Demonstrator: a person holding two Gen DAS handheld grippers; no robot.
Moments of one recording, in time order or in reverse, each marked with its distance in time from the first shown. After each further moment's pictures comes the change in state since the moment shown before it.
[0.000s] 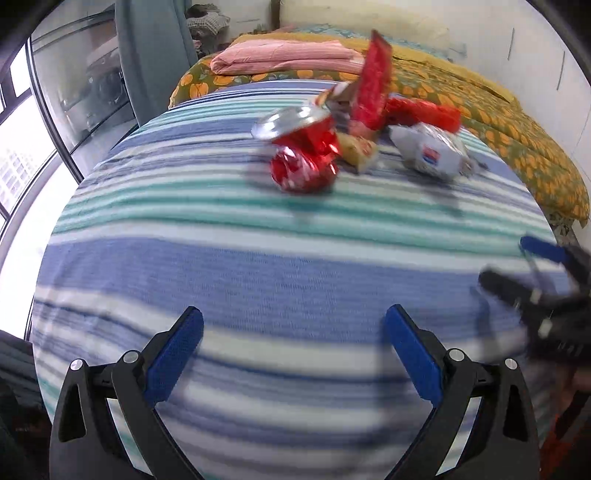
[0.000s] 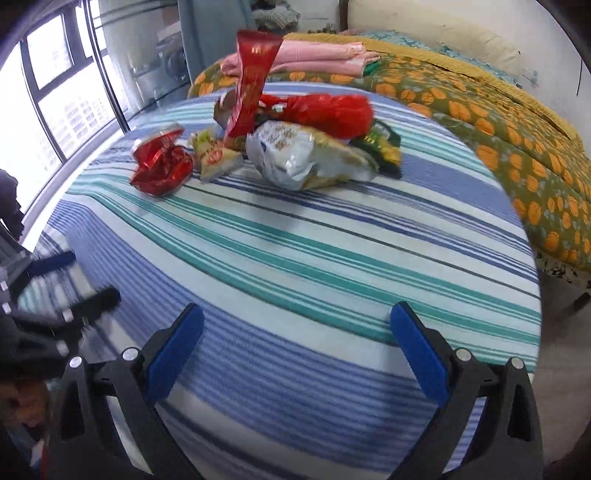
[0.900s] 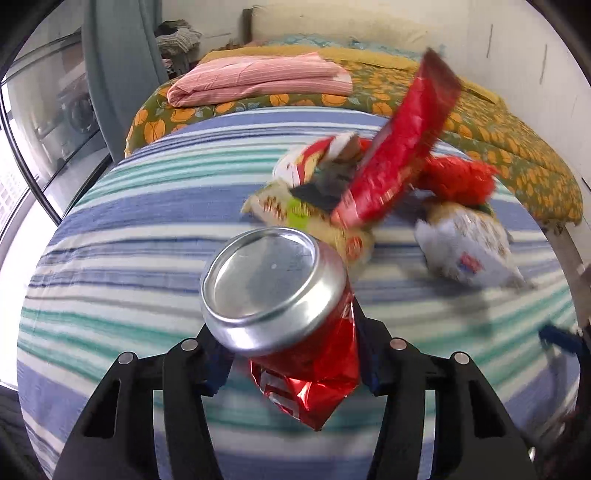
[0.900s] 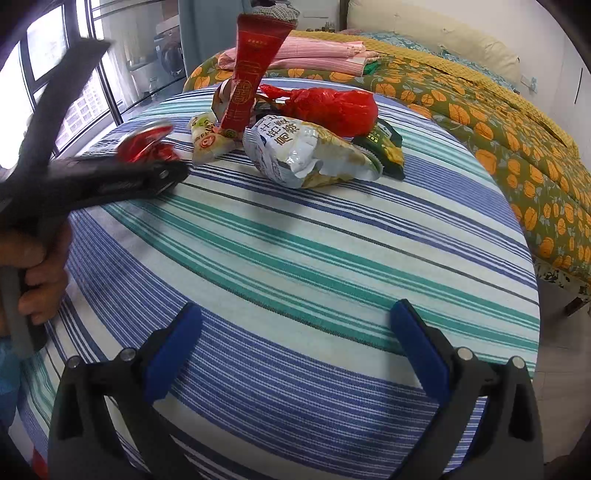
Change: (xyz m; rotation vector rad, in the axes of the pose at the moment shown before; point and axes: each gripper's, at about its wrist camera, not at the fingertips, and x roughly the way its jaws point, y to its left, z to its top) left arm 0.051 -0.008 0.083 0.089 -0.046 -0.069; right arm 0.004 0.004 0.002 -0.022 0.003 -0.033
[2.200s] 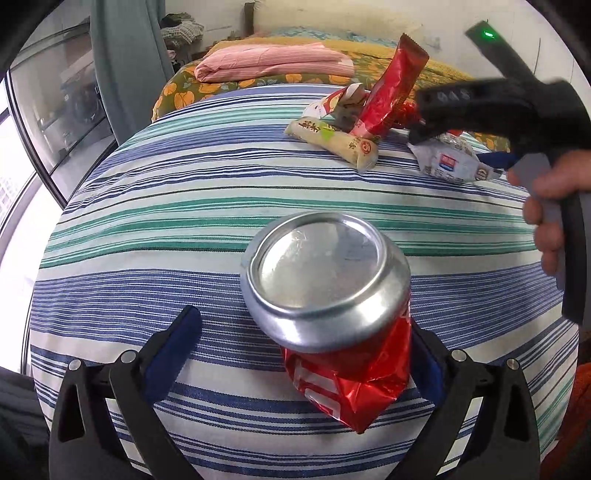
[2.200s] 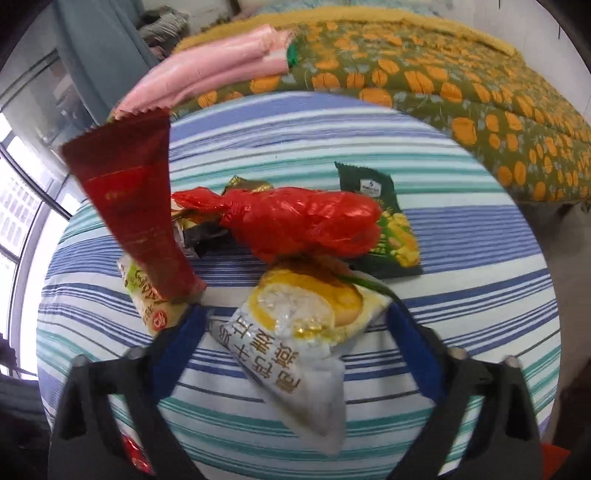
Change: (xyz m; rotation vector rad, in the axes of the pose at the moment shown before) left arm -0.048 0.024 -0.076 0.002 0.028 -0.002; right arm 0.045 -0.010 0.112 0.399 0.066 -0.089
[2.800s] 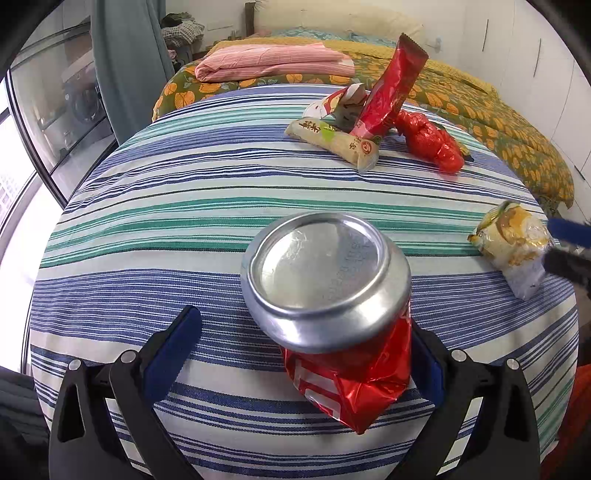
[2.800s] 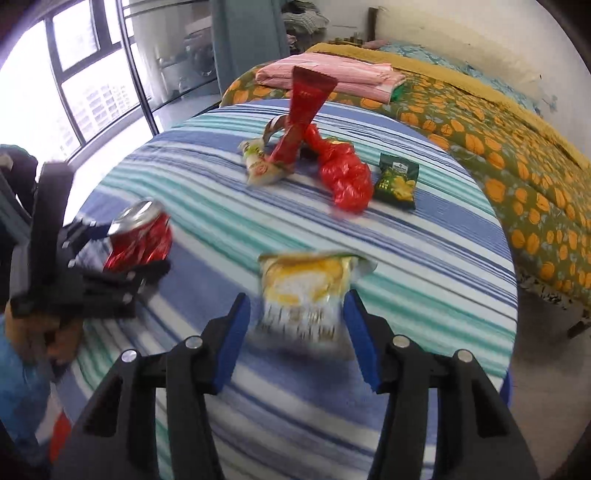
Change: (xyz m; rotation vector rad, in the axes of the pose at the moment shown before) left arm 0.000 0.001 0.001 0.000 0.000 0.000; right arm -0.103 -0.023 -0.118 -0.479 -0.070 0.167
